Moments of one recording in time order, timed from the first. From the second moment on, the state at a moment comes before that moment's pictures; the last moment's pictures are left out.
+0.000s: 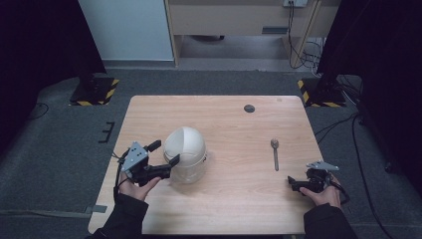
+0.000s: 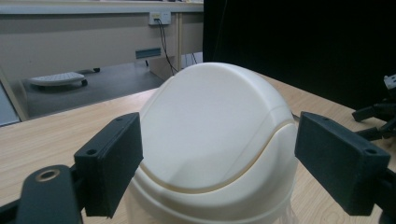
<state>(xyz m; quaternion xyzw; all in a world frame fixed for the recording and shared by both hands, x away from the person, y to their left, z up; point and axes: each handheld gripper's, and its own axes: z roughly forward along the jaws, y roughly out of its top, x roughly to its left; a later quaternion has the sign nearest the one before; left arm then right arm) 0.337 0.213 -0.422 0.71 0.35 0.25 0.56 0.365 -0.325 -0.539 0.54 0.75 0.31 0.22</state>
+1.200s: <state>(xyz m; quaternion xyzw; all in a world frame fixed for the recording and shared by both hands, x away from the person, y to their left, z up) 0.344 0.185 -0.434 0.74 0.34 0.21 0.54 0.365 -0.325 -0.539 0.54 0.75 0.31 0.22</state>
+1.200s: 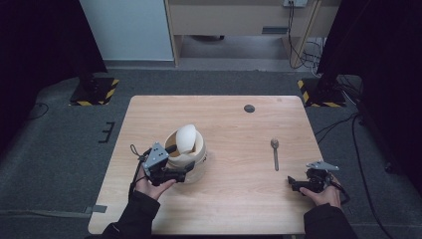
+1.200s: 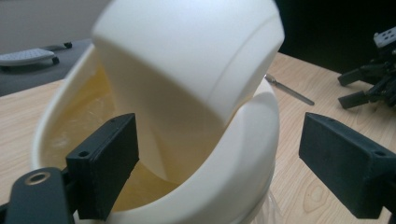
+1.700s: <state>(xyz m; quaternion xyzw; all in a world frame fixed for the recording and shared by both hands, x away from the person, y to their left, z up) 0.325 0.253 -0.435 0.71 0.39 0.24 0.53 0.365 -0.326 -0.537 0.53 0.76 0.32 0.21</state>
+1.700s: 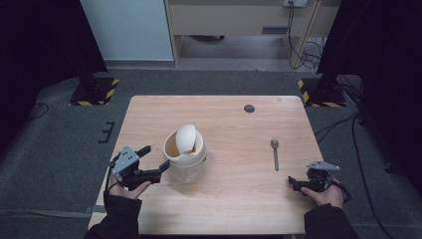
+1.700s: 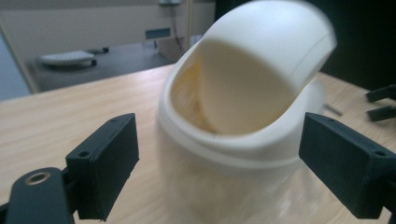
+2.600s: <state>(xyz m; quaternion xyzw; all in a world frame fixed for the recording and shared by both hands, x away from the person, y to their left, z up) 0.346 0.277 -0.501 0.78 0.46 0.18 0.38 0.376 -0.321 -0.507 0.53 0.74 0.34 0.22</state>
